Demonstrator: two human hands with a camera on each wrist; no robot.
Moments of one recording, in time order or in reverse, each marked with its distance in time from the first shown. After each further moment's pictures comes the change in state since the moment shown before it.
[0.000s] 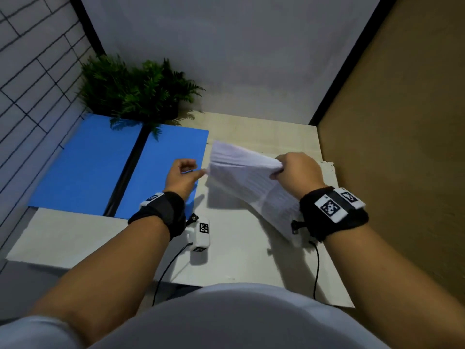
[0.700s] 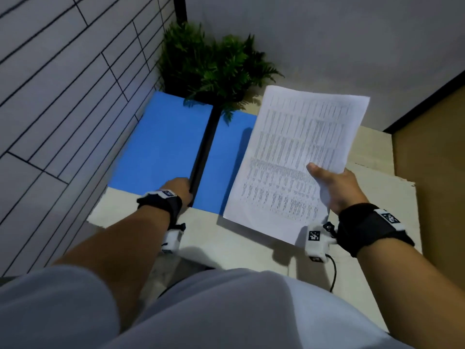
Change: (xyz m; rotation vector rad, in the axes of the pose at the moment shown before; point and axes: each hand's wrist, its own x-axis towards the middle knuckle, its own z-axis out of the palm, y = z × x) left_hand 0.060 -0.089 -0.210 1.228 -0.289 -0.217; right_hand 0.029 -0.107 0.078 1.517 -0.150 0.375
